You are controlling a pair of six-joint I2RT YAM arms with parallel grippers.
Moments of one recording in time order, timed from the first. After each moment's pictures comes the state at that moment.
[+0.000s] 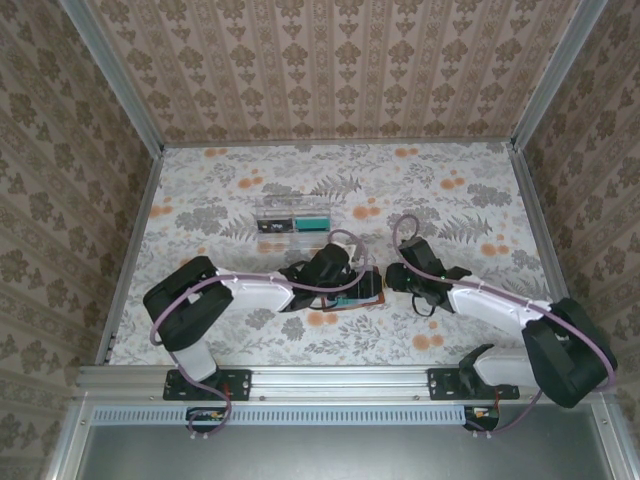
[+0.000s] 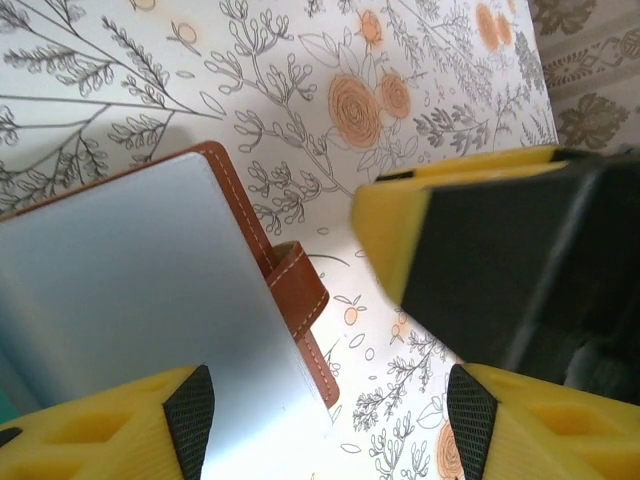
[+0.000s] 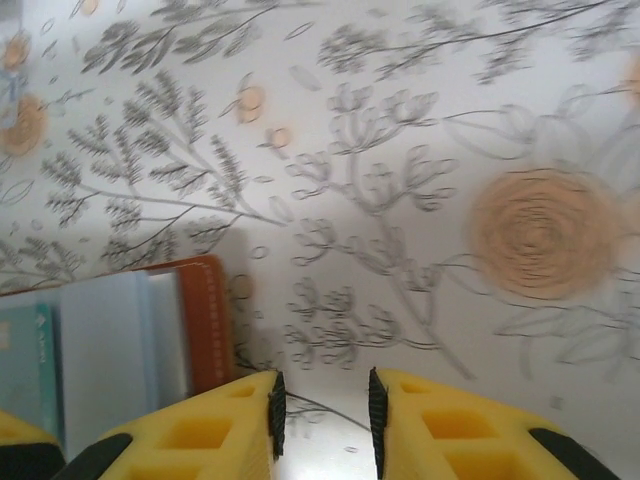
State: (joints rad) left arm -1.03 1.71 0.79 0.29 0.23 -0.88; right arm 0.51 1.24 0.53 -0.22 0.09 0.63
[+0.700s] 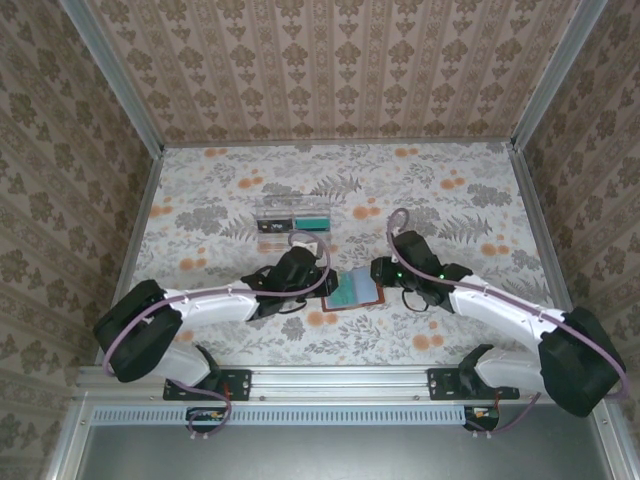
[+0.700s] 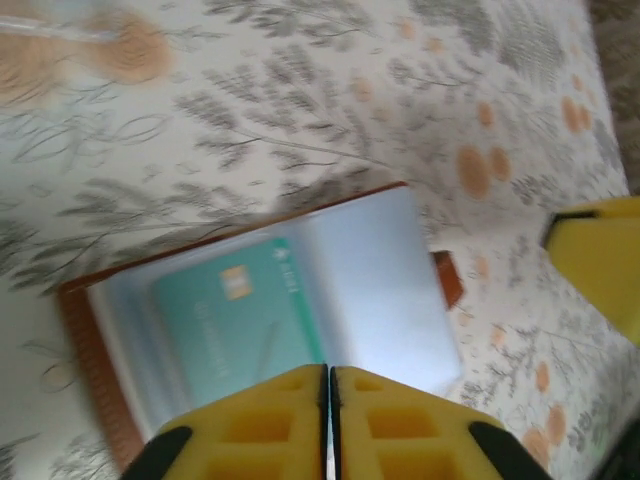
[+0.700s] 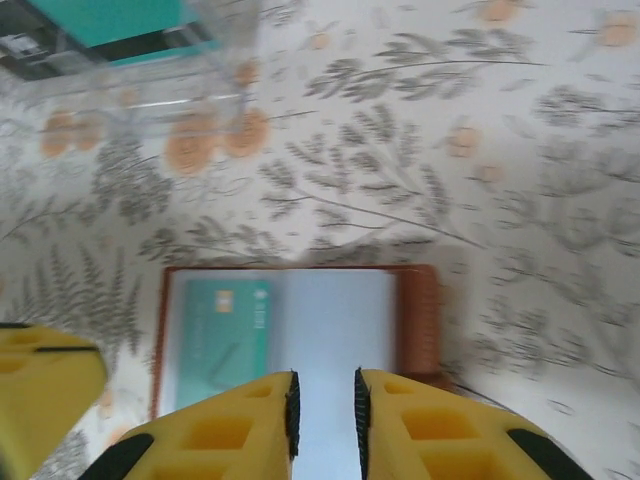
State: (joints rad) left arm -0.94 1.42 0.60 0.14 0.07 -0.86; right arm 0.61 1.22 0.63 -0.21 -0.02 0.63
